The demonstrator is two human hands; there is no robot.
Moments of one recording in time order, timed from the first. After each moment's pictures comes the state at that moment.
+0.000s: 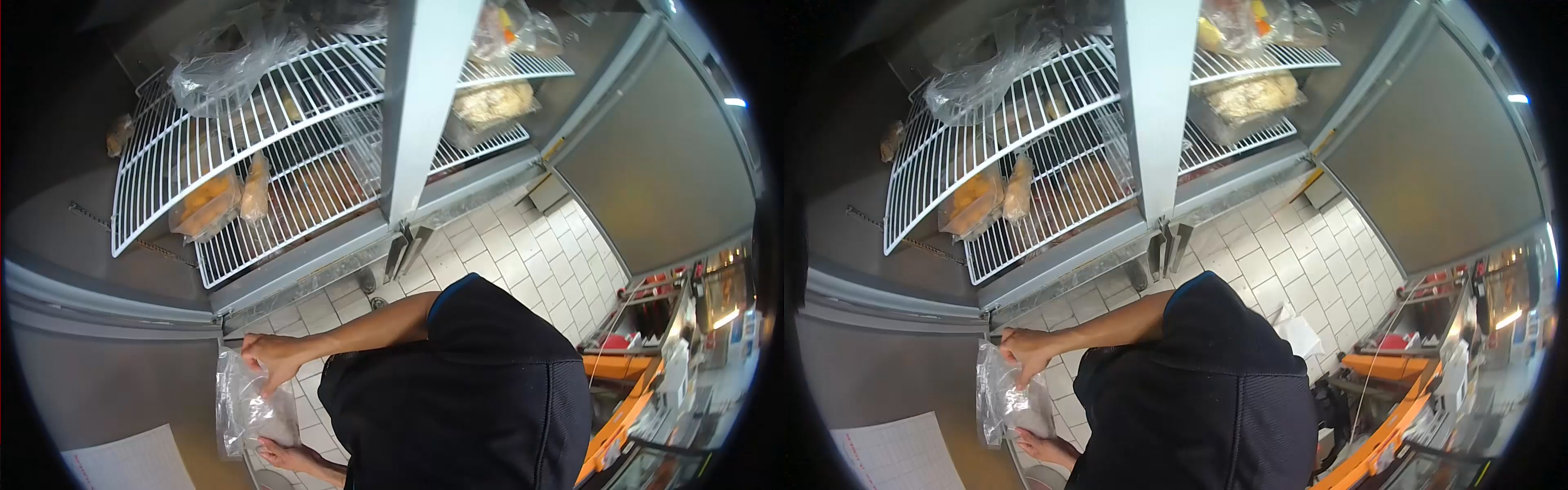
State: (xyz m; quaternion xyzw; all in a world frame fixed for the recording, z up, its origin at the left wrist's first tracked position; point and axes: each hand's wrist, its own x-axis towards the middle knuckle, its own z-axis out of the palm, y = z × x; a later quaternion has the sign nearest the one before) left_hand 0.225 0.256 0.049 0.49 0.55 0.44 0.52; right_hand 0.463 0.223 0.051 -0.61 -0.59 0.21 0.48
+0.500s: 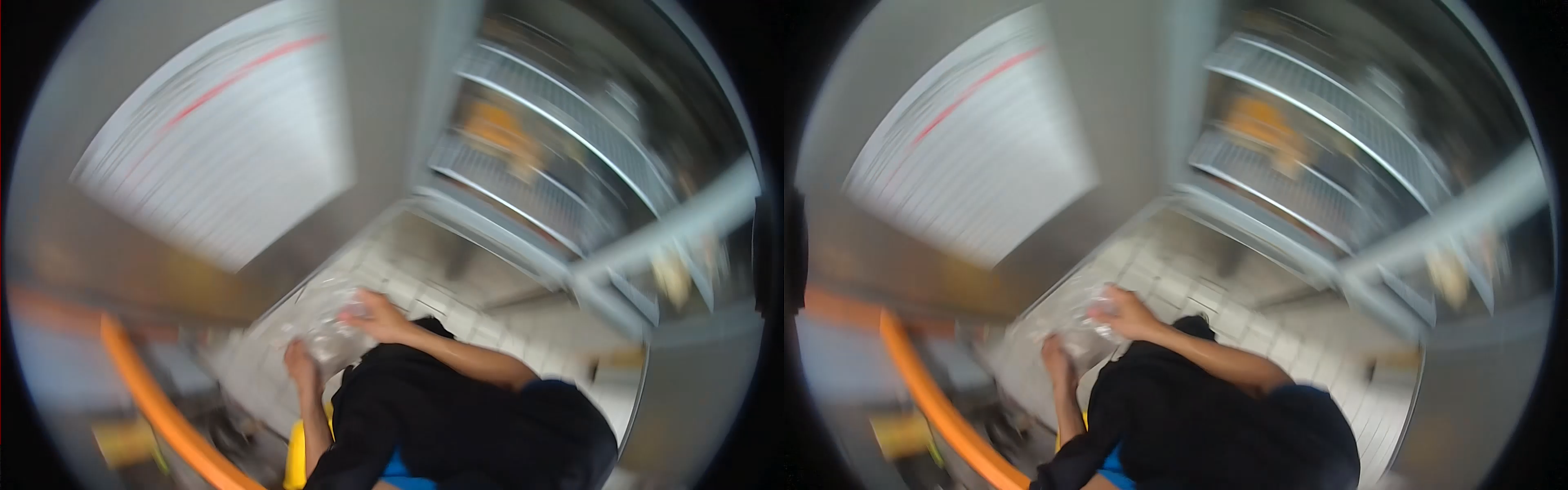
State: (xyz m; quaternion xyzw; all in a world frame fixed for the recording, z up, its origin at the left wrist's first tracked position) left_hand 0.030 0.299 -0.039 0.55 0.66 0.31 0.40; right_hand 0.263 0.261 0.050 -0.59 -0.50 0.41 0.48
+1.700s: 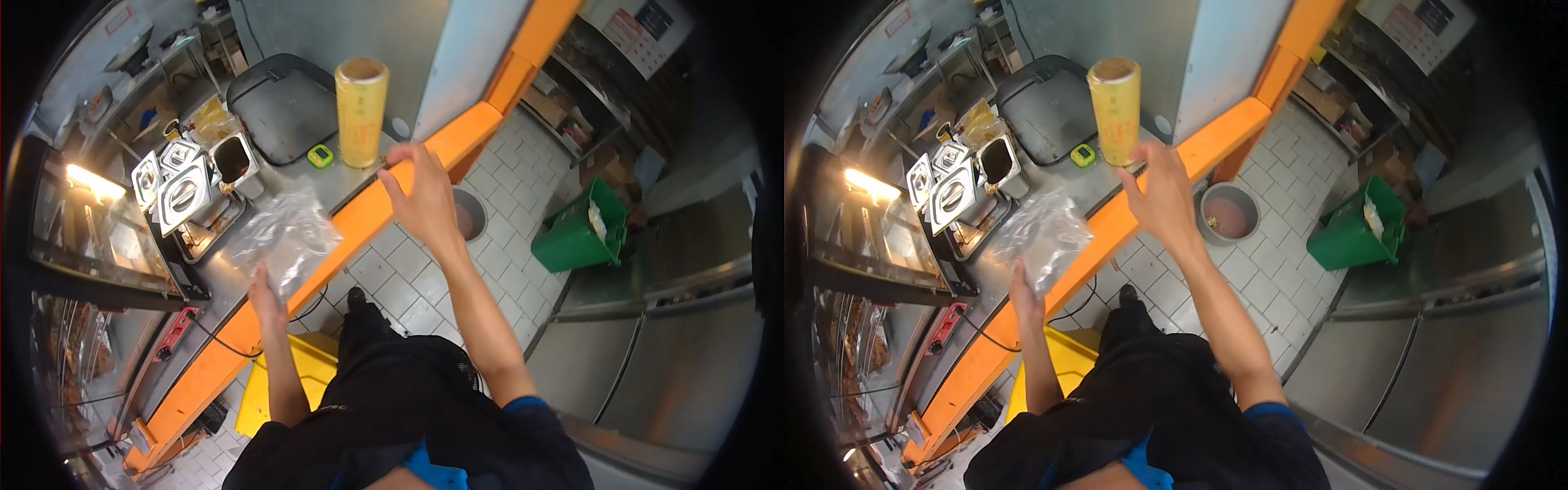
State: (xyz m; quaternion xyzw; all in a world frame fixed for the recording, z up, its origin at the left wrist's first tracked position) left_hand -0.442 0.130 -0.022 -0.19 0.45 0.87 0.04; right_hand -0.429 0.445 0.174 0.00 -0.88 0.34 0.32
